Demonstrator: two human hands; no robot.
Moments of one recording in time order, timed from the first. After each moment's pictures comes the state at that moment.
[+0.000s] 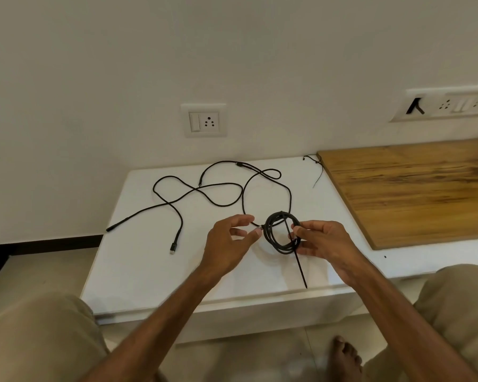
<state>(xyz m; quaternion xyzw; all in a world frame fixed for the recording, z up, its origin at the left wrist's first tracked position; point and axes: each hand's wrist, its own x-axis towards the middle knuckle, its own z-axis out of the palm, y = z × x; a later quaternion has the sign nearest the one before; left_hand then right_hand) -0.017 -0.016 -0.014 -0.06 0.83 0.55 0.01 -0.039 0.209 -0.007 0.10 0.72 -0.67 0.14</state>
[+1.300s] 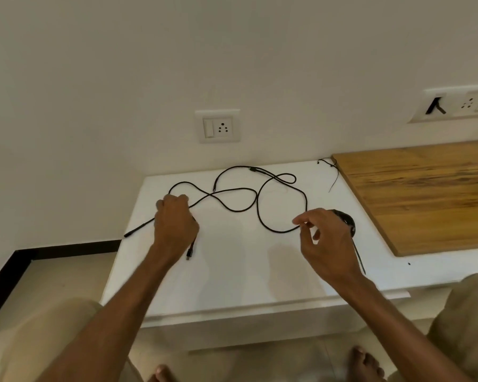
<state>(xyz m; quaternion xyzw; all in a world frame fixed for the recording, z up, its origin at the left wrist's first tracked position) -0.063 -0.141 -0.012 -0.13 0.97 0.14 -0.12 -0.035 0.167 -0.017 -0.15 0.89 -0.36 -0.24</state>
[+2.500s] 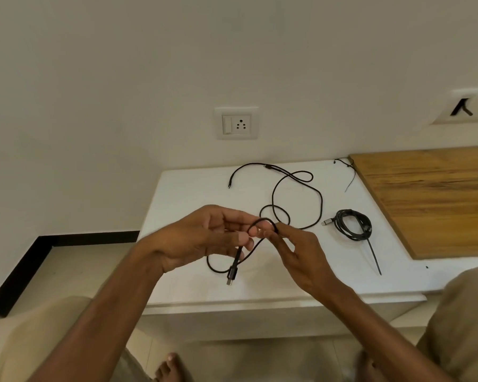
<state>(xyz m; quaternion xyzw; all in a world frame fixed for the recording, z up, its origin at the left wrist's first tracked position) 0.017 -0.114 0.088 0.12 0.69 0.66 0.27 -0.012 0.109 -0.016 -0.22 0.84 -0.50 -0.06</state>
